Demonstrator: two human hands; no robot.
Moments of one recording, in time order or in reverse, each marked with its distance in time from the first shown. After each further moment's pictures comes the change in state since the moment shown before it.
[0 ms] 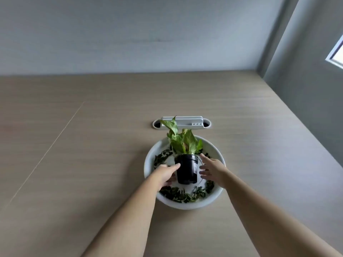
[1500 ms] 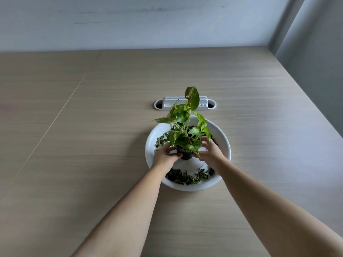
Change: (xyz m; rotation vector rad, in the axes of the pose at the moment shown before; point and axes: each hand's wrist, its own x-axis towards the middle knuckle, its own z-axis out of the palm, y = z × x) left_hand -0.008 -0.017 0.011 -0.003 0.268 0.384; right_hand 0.022 0.025 0.015 -0.121 -0.042 -0.309
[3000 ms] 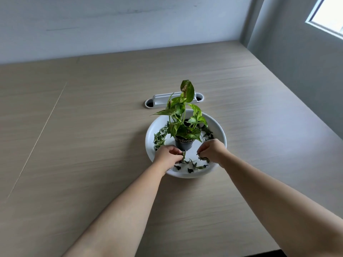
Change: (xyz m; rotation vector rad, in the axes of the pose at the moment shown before) left_hand -0.014 -0.003 -0.019 0.279 -0.209 0.044; right_hand -0.046 -0.005 0.009 -0.470 0.186 0.144
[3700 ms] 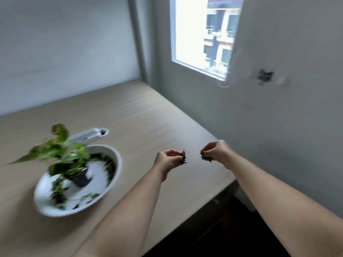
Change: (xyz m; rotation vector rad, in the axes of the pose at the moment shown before) left_hand -0.116 0.172 0.282 -0.362 -0.468 0.117; right_hand -0.176 0.224 -0.263 0.480 0.374 0.117
